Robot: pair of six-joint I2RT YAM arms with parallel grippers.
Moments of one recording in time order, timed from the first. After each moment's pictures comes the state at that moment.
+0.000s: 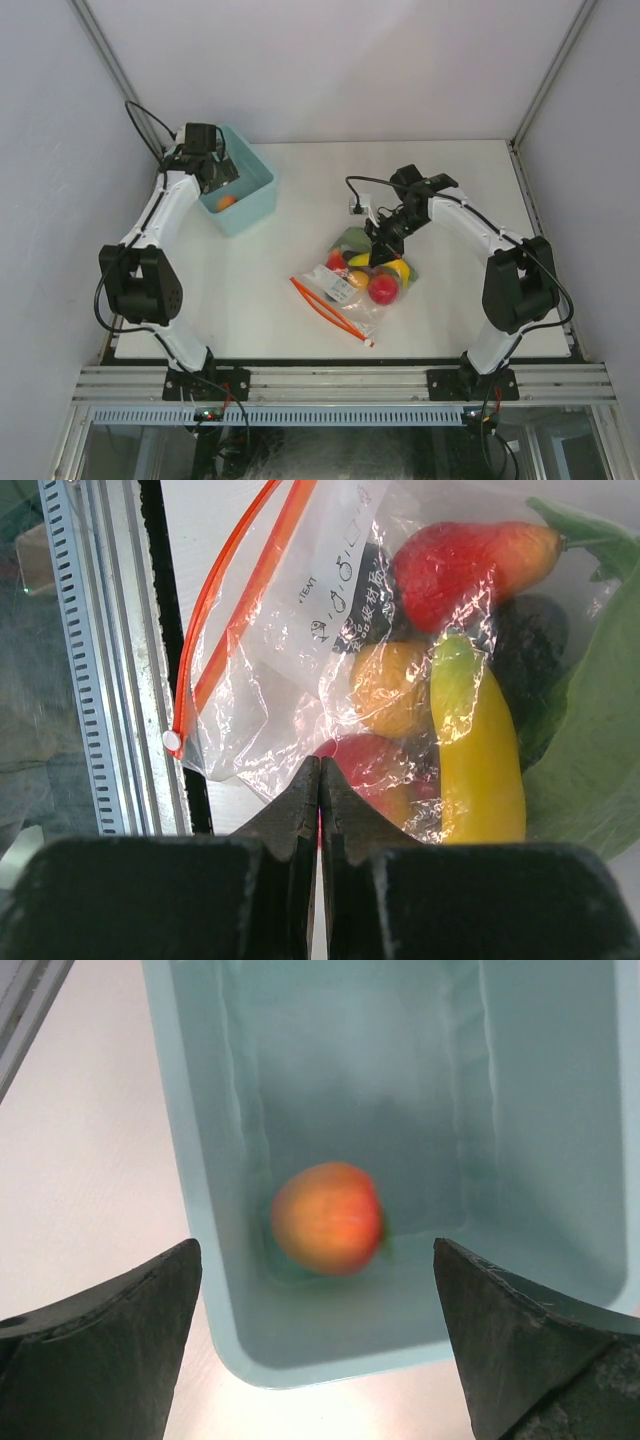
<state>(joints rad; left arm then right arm) -0.09 1.73 1.58 -0.69 -0.36 -0.53 0.39 1.71 1.39 -1.10 -0.84 -0.78</state>
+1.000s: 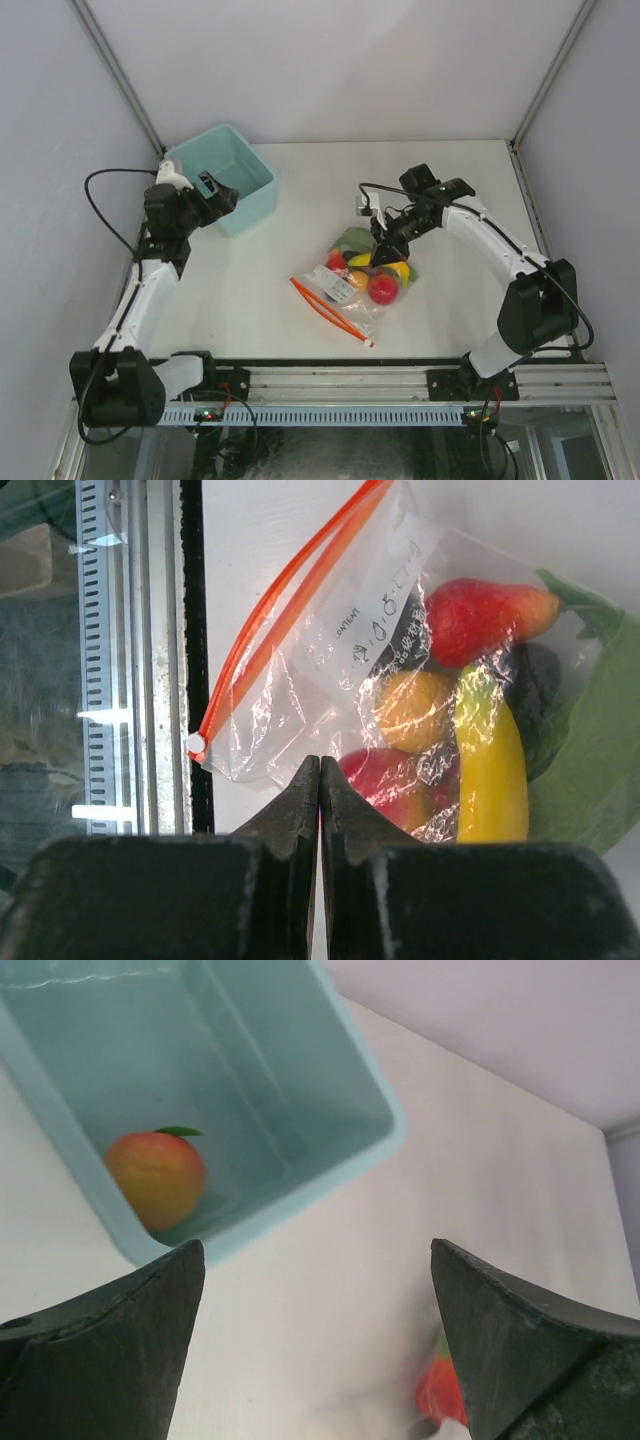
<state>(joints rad) 0.04 1.17 0.88 -0.07 0.18 -0.53 0.39 1.58 1.34 -1.10 -0.90 -0.84</state>
